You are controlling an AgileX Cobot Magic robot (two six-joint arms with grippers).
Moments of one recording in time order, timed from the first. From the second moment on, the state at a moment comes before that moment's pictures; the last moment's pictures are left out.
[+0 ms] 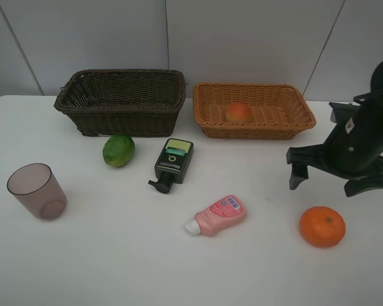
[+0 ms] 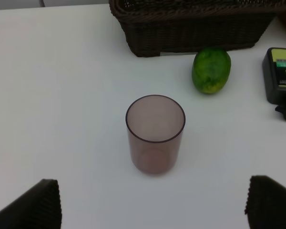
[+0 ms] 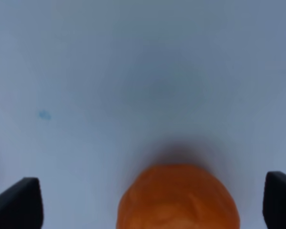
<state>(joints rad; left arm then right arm) -0.05 -0.01 -0.51 0.01 1.06 -0.02 0.28 1.55 -0.79 -0.14 0.76 0.54</state>
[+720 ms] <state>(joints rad) -0.05 -0.01 -0.51 0.01 1.06 -0.02 0.15 1.55 -0.67 -0.15 0.68 0.66</state>
